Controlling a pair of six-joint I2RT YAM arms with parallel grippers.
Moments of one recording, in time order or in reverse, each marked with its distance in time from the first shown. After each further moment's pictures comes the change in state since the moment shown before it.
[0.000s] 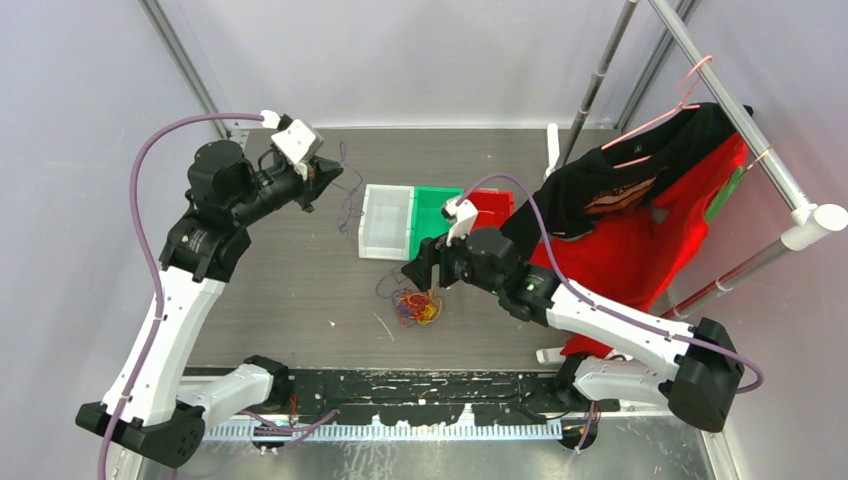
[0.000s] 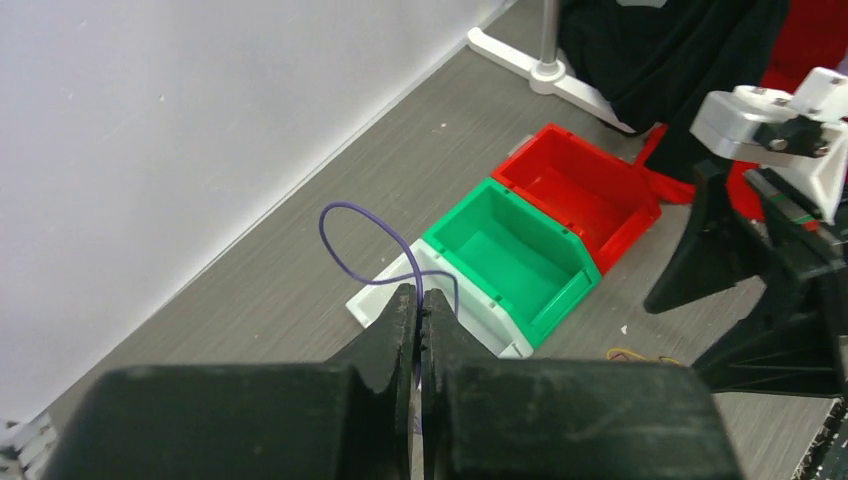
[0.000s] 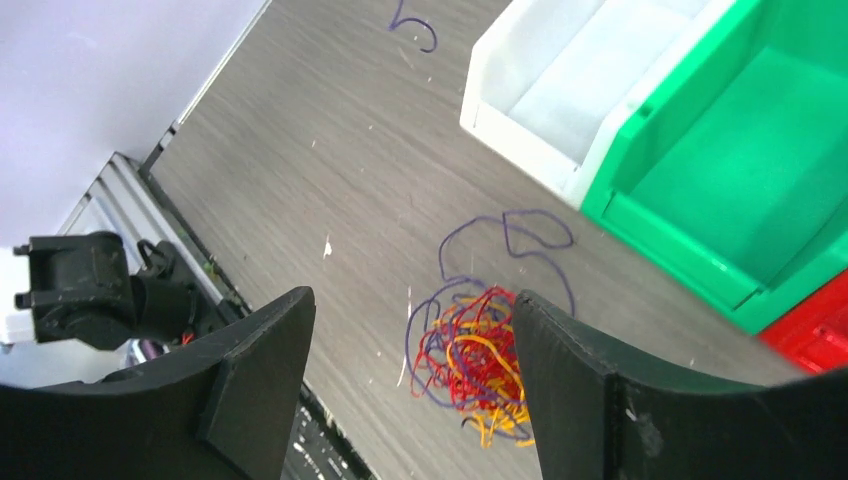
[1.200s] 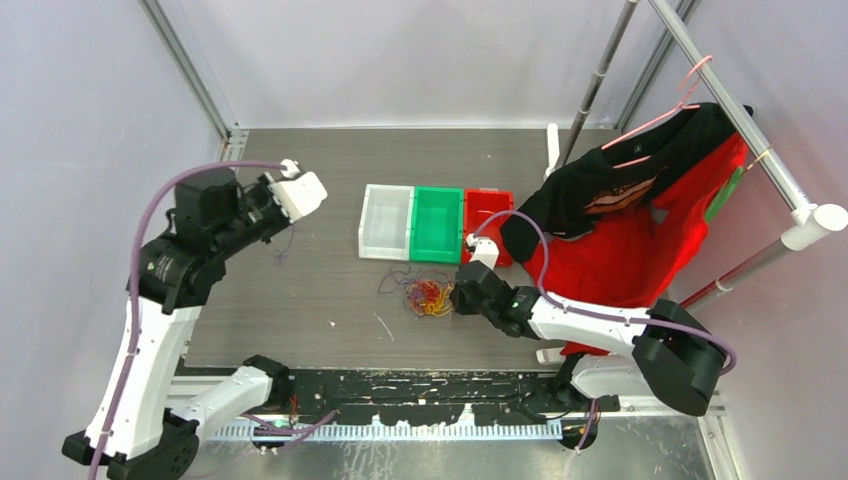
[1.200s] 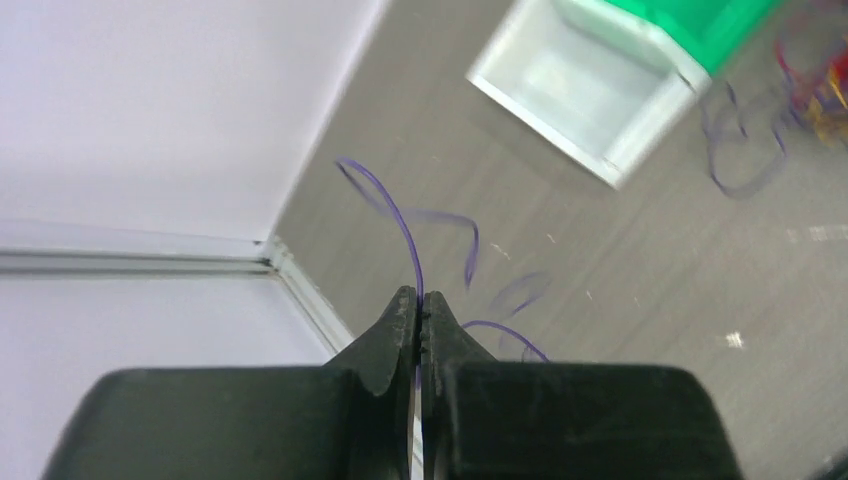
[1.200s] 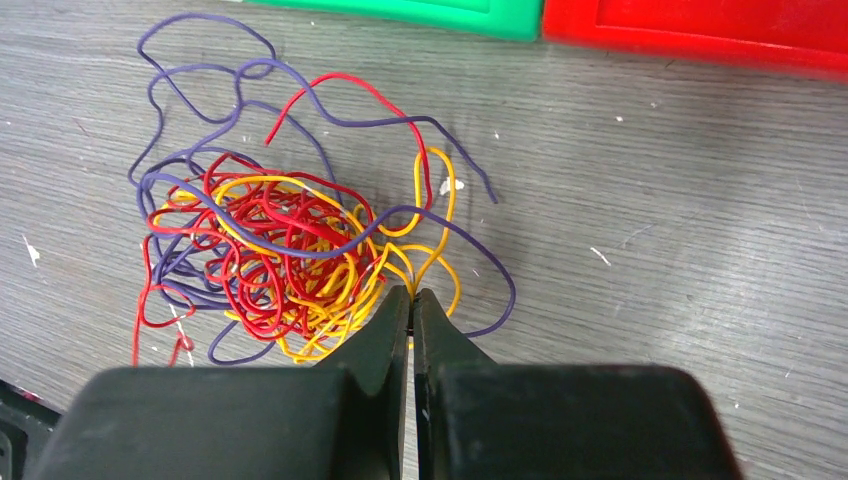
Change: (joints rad) left arm -0.026 -0.074 0.057 -0.515 -0.304 0.537; right arm 0.004 0.126 -0.231 -0.053 0.313 0.297
